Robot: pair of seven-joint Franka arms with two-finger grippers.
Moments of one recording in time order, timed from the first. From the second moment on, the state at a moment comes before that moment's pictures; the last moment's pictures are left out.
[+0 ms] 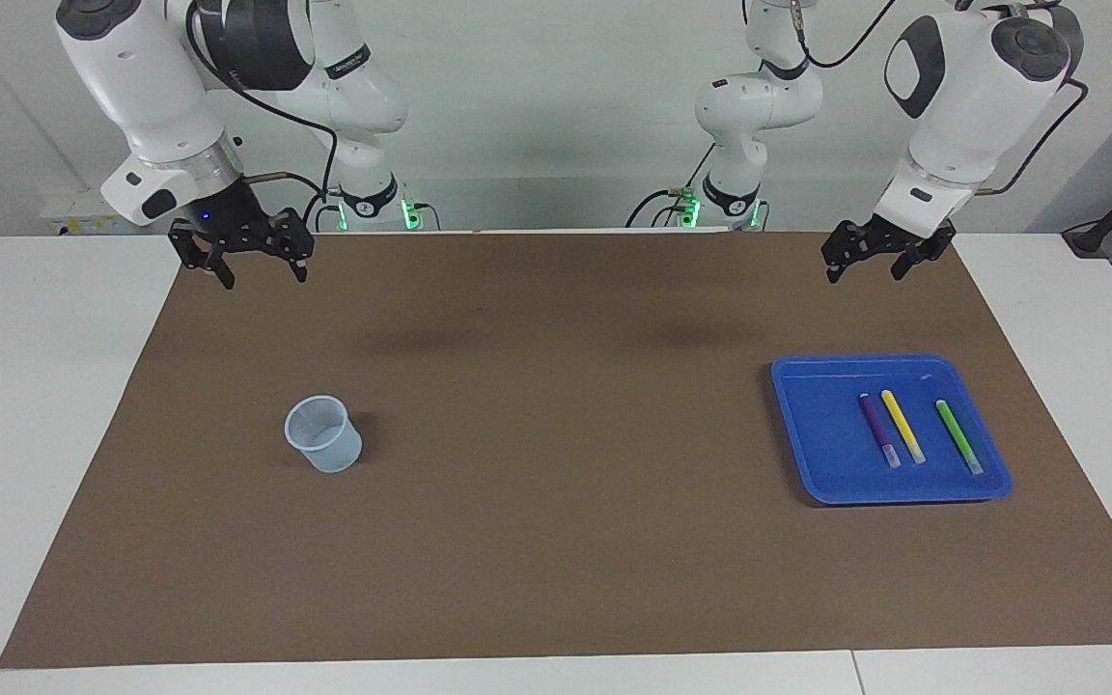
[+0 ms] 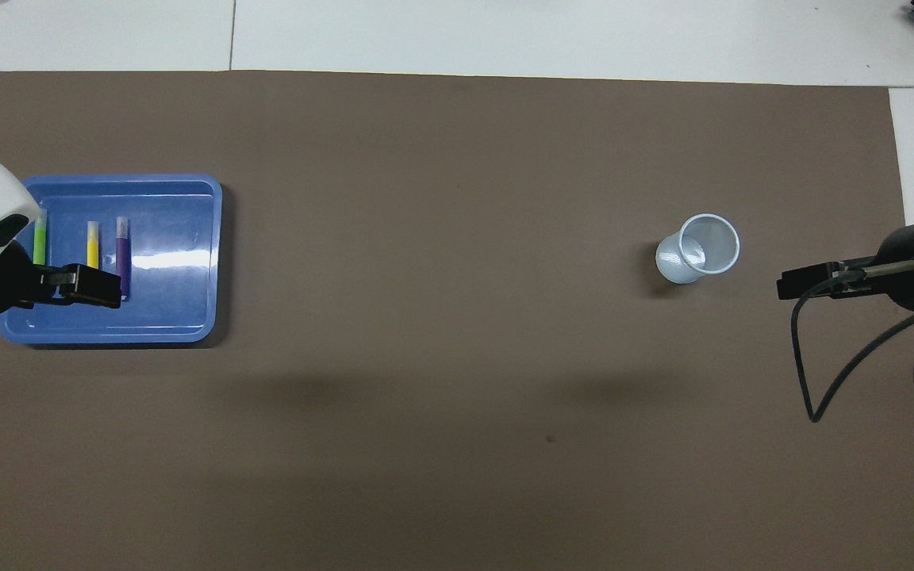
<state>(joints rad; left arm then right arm) 0.03 -0.11 -0.11 -1.83 0.00 1.70 -0.02 -0.24 -0.11 0.23 -1.82 0.06 1.73 -0.08</state>
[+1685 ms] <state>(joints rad) -0.06 -0.07 -0.02 -1.71 -0.01 1.68 -0.04 -0.24 -0.19 0.24 -1.82 0.06 1.60 -0.08</state>
